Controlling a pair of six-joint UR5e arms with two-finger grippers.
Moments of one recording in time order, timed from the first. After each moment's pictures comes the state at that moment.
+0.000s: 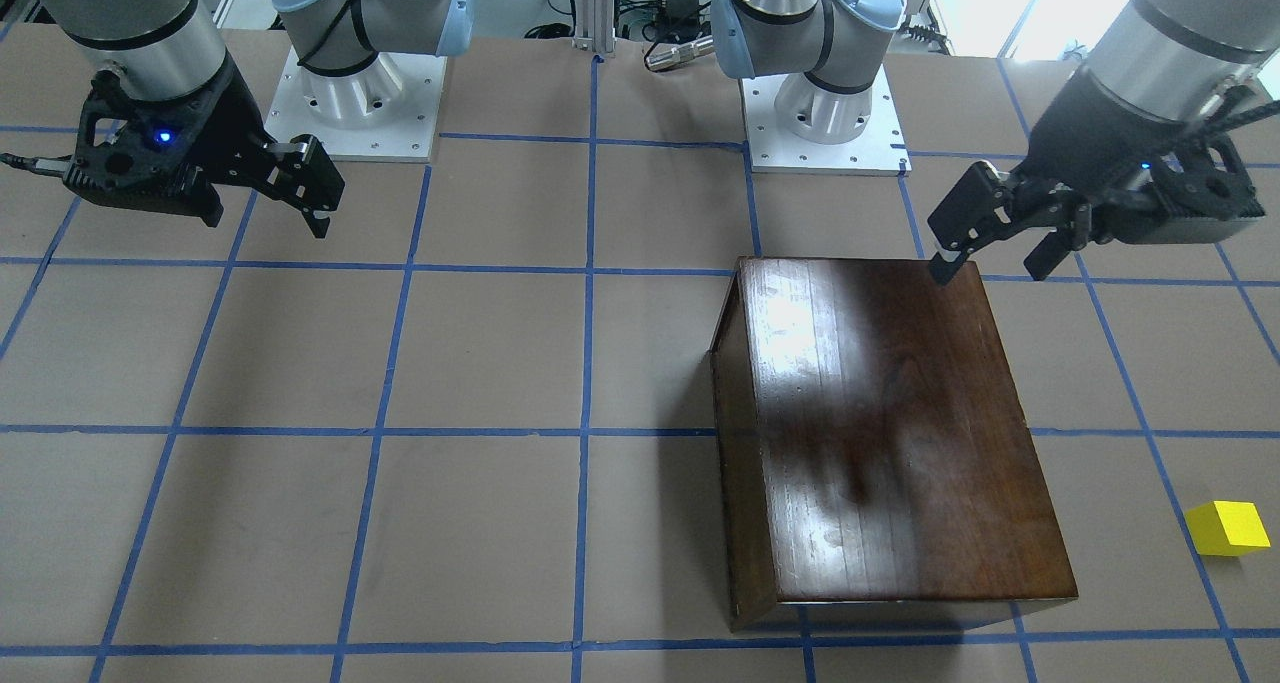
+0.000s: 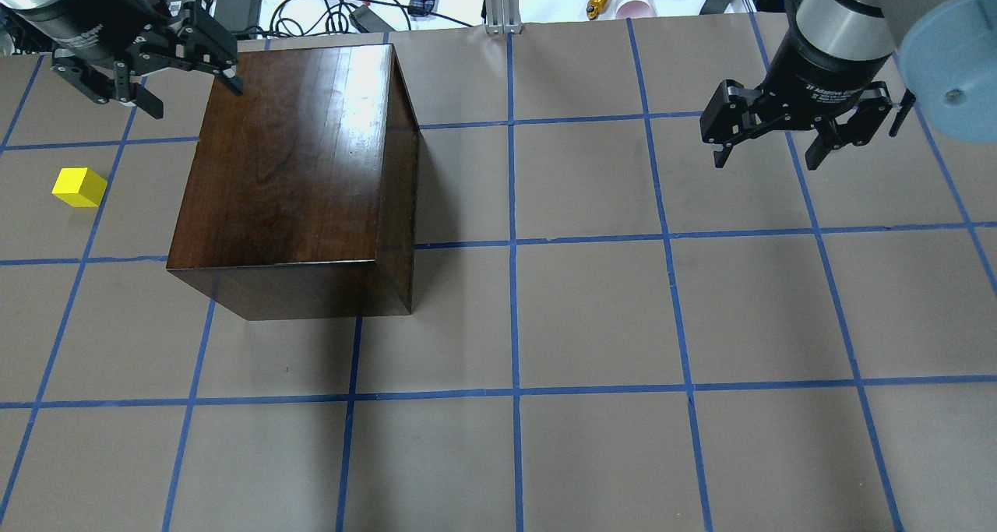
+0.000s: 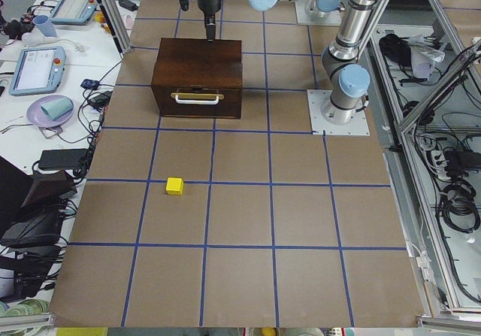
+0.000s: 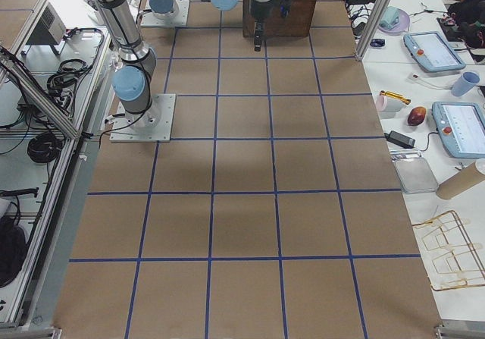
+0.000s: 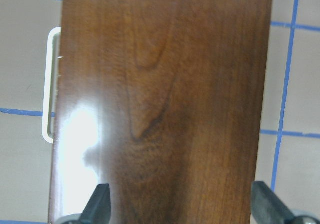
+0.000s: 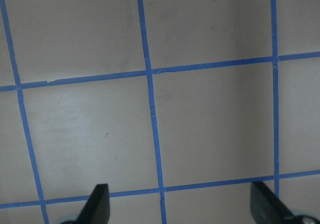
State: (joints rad) left arm -1.34 -1.62 -1.47 -1.52 1.42 0.05; right arm 1.52 -1.59 1.63 -1.60 -1.59 0.04
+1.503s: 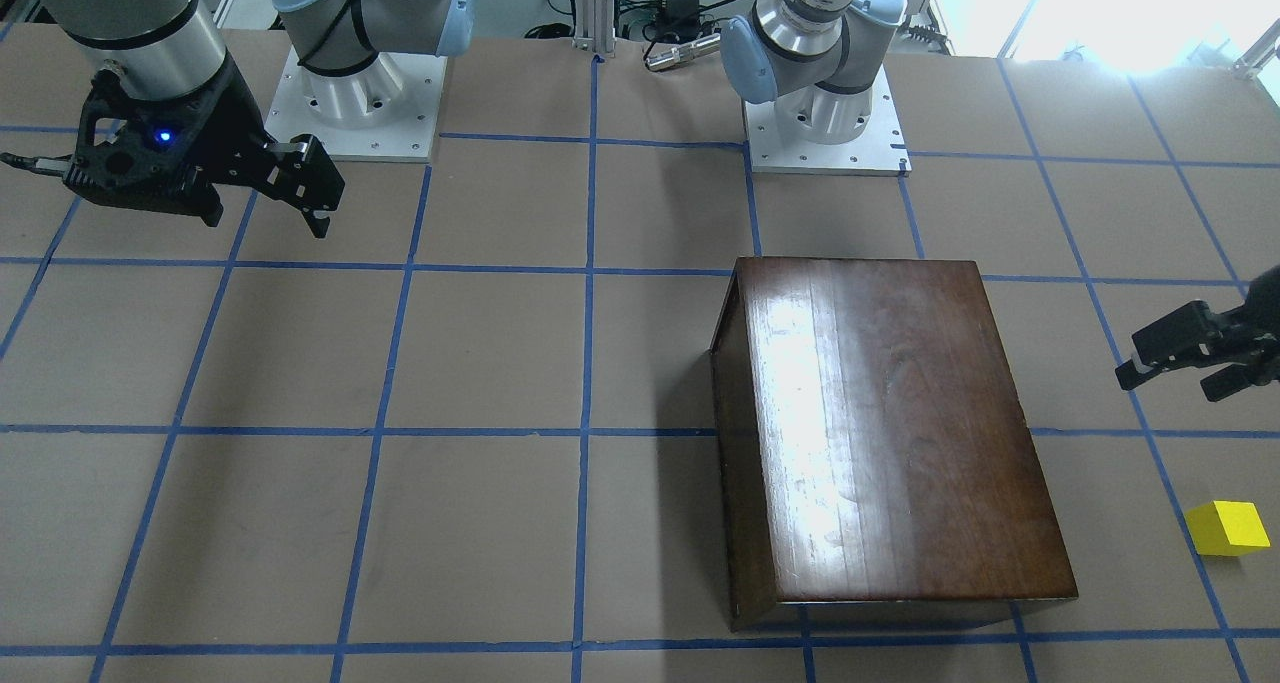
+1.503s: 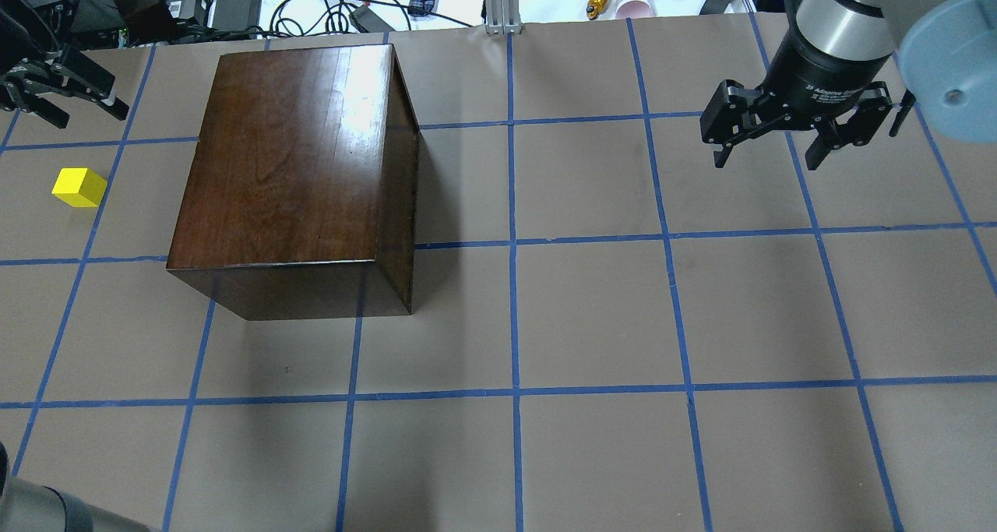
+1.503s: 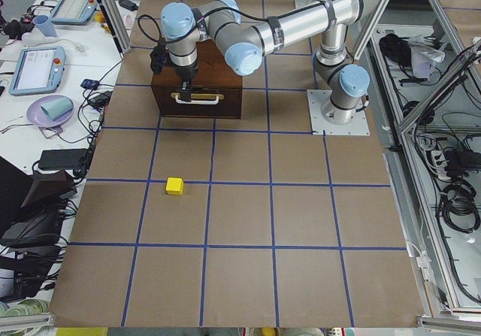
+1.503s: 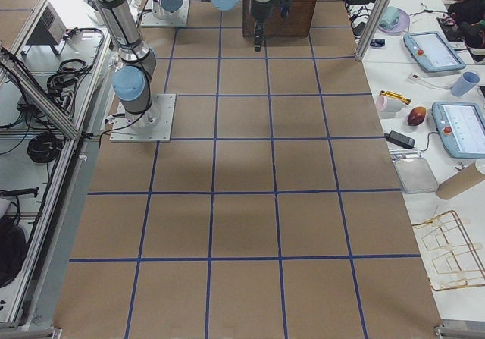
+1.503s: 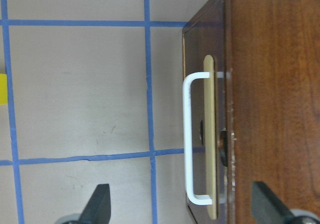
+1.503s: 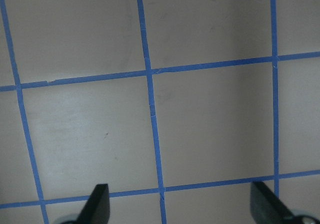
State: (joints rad) left arm -1.07 -1.88 -1.35 -1.53 1.42 0.55; right arm 1.52 -1.59 1.63 -1.60 -1.59 0.04
